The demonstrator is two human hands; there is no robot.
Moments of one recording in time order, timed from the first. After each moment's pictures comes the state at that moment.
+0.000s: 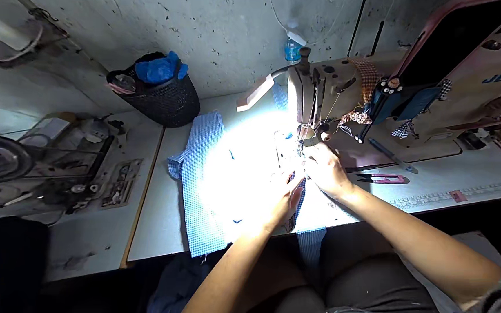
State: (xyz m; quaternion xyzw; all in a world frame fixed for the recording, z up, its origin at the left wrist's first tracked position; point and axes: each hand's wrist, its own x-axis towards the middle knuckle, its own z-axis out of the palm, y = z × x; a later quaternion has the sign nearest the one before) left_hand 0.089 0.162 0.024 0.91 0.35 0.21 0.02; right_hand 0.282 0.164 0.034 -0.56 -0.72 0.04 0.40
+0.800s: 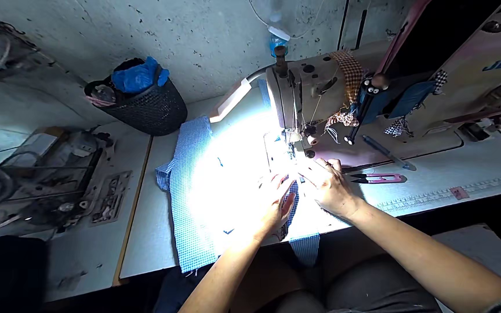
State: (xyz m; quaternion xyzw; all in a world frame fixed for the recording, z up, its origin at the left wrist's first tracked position) left_hand 0.090 0.163 0.026 0.91 0.36 0.19 0.04; right_hand 0.297 0.141 0.012 -0.53 -0.77 -0.03 0.35
